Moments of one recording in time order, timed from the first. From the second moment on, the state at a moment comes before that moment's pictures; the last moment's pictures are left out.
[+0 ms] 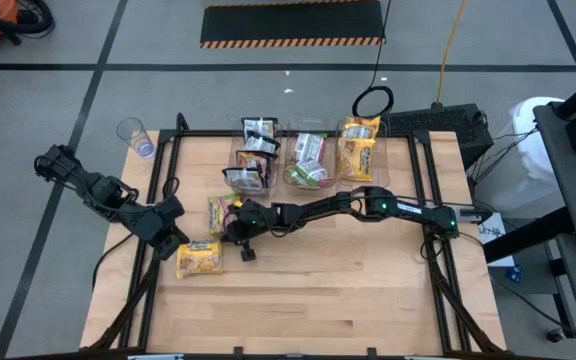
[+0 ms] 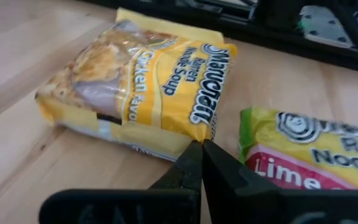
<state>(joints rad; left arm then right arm) -0.55 0.72 0.87 -1.10 -0.13 -1.16 -0.01 2.58 1.86 0.29 -0.26 -0.23</state>
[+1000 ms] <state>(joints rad) -0.55 0.72 0.87 -1.10 -0.13 -1.09 0.03 2.30 1.86 -0.02 -0.18 -0.35</state>
